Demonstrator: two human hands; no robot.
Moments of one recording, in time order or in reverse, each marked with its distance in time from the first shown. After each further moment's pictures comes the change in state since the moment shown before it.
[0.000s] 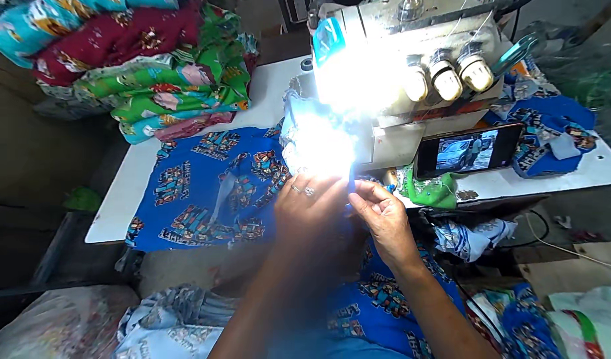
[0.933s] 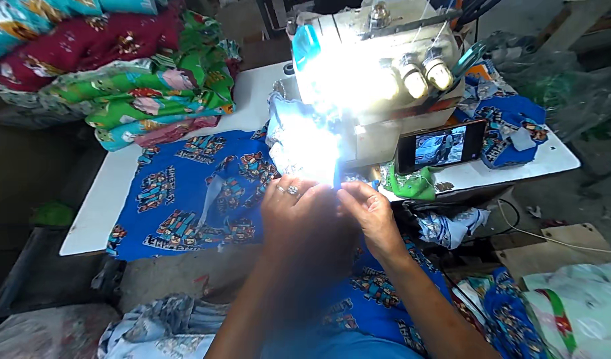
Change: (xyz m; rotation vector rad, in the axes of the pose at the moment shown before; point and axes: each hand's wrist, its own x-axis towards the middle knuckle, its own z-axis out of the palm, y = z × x) left_hand -0.006 0.001 -0.009 -0.036 -0.032 -0.034; right_hand -0.005 -0.002 -0.001 -0.040 0.017 0.028
